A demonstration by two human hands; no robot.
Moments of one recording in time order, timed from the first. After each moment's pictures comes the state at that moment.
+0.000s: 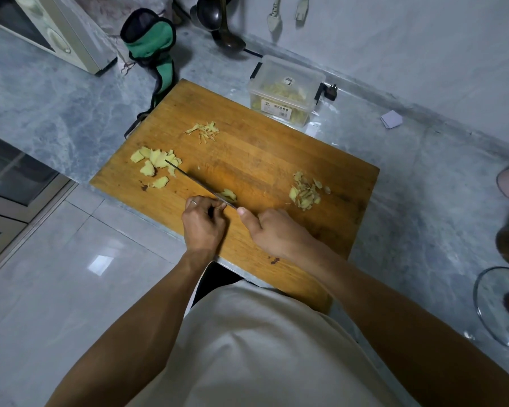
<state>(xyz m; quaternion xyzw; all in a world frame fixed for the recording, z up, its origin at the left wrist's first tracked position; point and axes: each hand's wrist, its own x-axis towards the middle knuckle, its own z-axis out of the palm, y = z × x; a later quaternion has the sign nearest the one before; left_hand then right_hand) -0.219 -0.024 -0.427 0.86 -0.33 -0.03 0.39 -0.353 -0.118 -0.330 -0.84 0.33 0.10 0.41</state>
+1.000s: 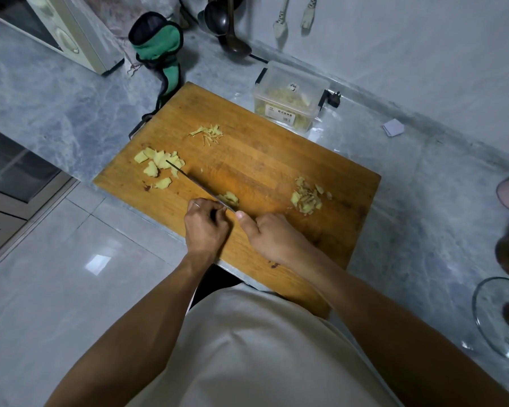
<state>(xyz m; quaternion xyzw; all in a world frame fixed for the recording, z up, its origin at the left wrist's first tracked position) -0.222 -0.024 -0.422 0.86 -0.32 -0.03 0.39 -0.350 -0.112 -0.335 -0.84 0.34 0.10 0.41</state>
